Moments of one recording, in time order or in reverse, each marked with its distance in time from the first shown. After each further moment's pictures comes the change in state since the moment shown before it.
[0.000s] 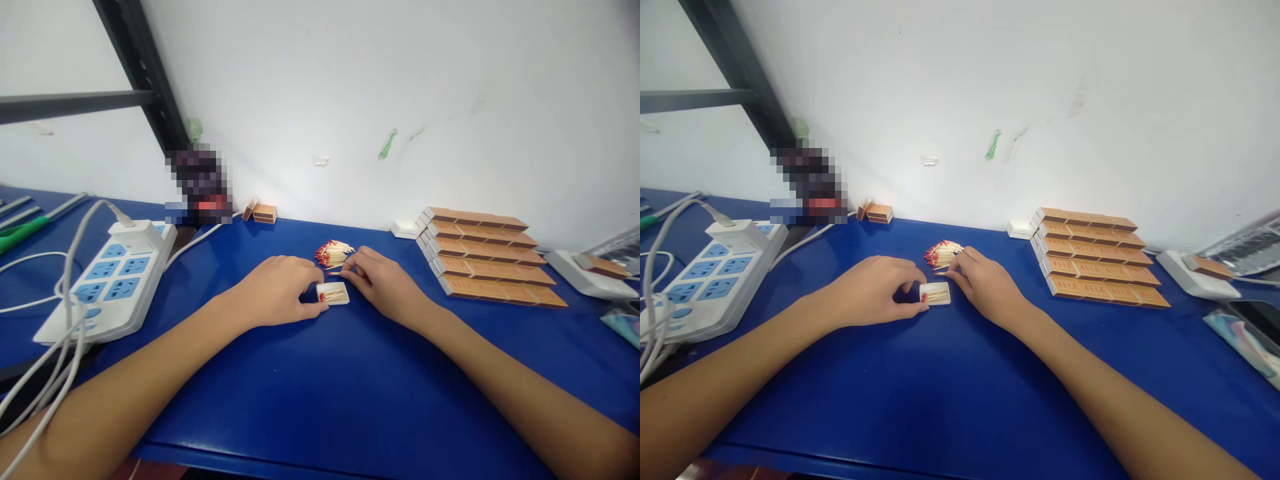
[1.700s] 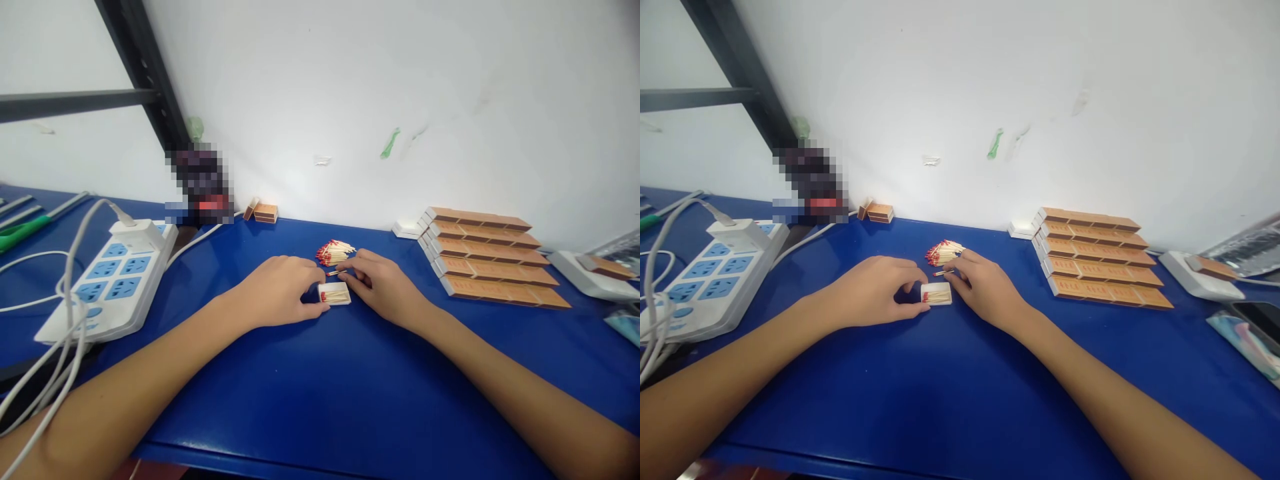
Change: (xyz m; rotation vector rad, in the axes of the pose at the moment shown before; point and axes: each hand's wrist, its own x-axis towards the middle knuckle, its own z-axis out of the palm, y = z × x) left_hand 0.000 0.001 0.001 0.000 -0.004 0.002; right_hand 0.002 -0.005 0.004 0.095 0.021 -0.019
